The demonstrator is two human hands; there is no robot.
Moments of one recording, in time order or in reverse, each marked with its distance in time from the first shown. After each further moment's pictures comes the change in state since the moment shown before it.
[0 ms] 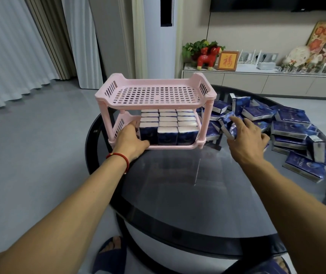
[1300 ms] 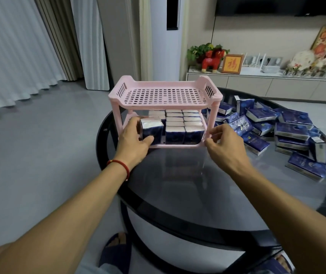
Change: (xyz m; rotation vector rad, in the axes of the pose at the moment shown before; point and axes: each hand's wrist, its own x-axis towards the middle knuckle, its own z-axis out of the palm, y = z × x) left_hand -0.040 0.002 -0.023 -0.170 0.107 0.170; right_hand -0.067 -0.069 -0.037 0.504 -0.146 -0.039
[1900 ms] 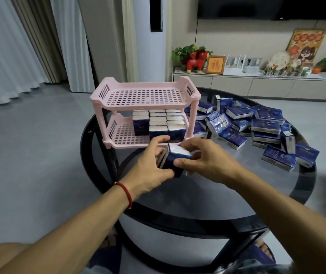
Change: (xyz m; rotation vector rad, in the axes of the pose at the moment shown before) left_hand -0.068 0.031 0.040 -0.250 -0.466 -0.001; right_hand -0.037 0.000 -0.030 0.133 -0.486 -0.147
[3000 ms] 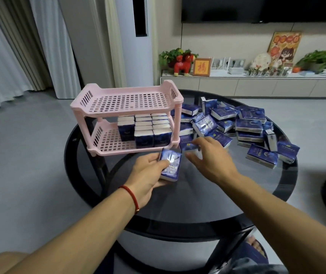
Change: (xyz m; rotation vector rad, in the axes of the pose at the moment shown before) left_hand 0.017 0.014 0.043 -0.451 0.129 -0.366; right_hand 0.006 0.046 -0.017 -0.599 0.351 0.083
